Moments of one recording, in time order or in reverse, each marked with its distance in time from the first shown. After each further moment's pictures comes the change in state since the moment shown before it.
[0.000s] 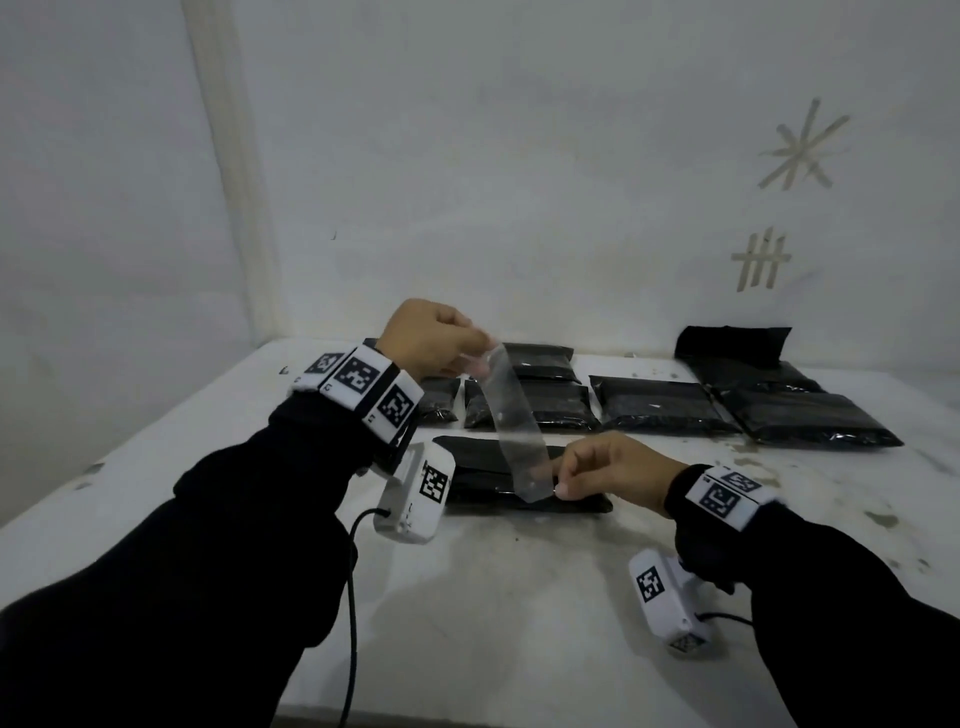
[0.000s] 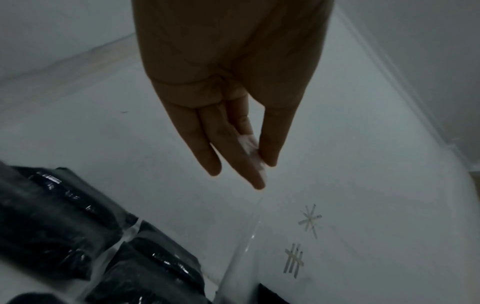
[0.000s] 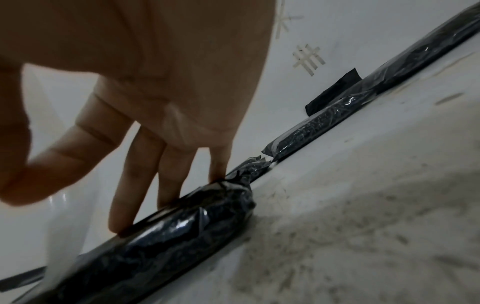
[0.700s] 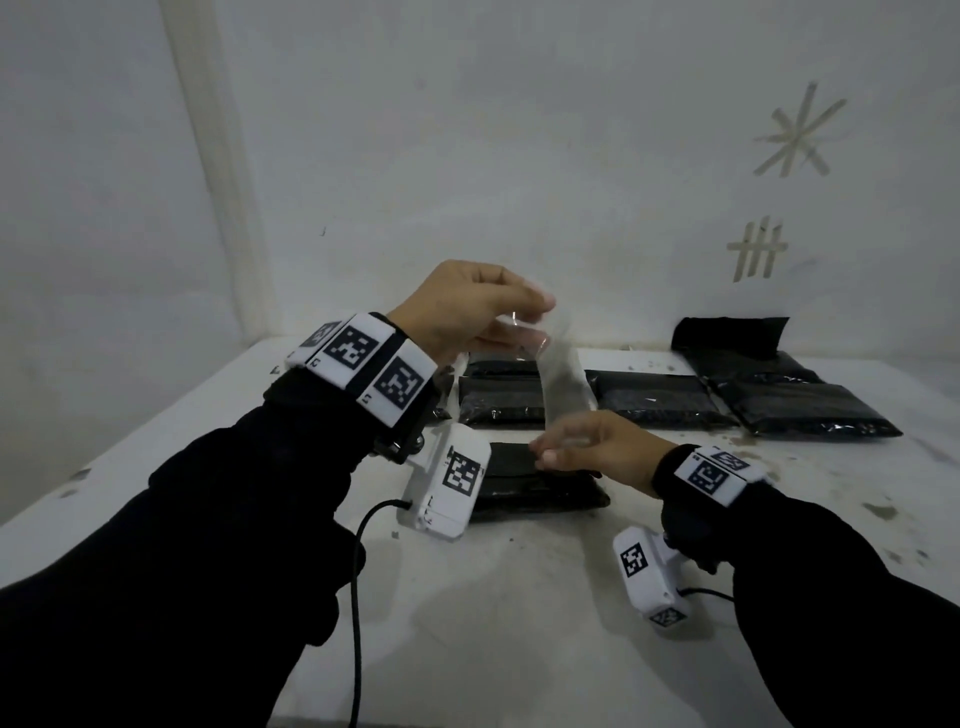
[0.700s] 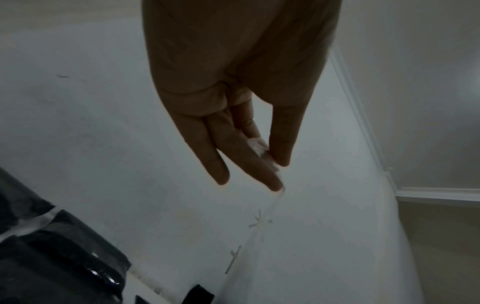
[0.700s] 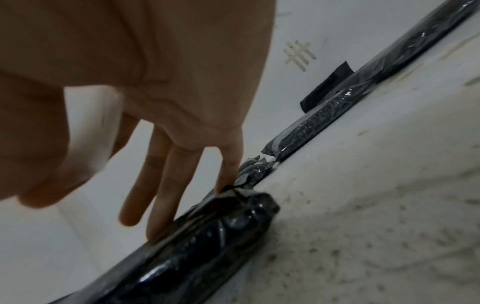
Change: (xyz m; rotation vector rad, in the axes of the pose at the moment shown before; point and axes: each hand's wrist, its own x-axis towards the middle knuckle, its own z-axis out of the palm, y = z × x) left_hand -0.019 0.048 0.022 -0.253 -0.229 0.018; right_hand 0.013 -0.002 -0.007 -0.067 0.139 -0.036
